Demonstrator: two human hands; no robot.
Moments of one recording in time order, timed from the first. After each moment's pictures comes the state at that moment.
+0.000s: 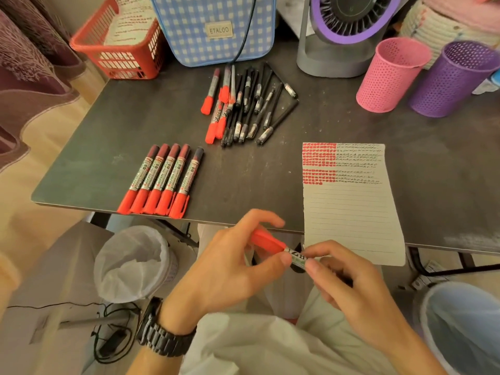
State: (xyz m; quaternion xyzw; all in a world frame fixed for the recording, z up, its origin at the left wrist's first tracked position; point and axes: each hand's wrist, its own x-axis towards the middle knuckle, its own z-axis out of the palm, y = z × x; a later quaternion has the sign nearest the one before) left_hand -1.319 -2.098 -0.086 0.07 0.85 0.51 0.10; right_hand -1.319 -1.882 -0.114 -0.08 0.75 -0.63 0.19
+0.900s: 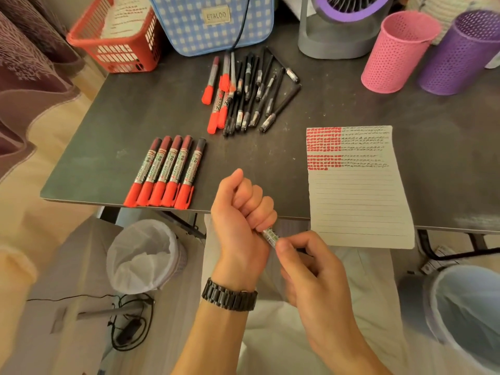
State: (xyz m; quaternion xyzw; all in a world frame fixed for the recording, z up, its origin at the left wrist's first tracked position) left_hand -1.352 -2.060 -0.085 -0.22 0.31 0.93 -0.02; right_hand -1.289 -1.954 -0.108 0.09 0.67 -0.73 0.13
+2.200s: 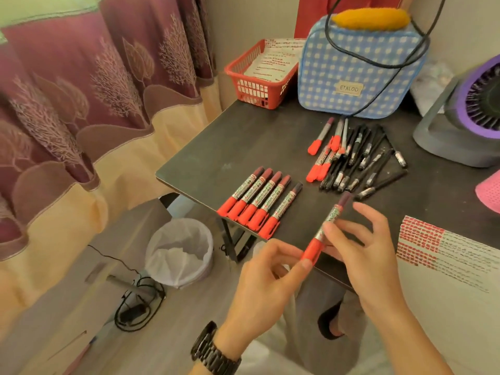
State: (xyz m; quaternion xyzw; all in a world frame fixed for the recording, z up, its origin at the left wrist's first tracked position) left_hand -1.296 -2.129 -0.110 -0.21 0.72 0.65 -0.10; right_hand -1.411 -2.003 -0.105 -0.06 0.69 -0.70 0.13
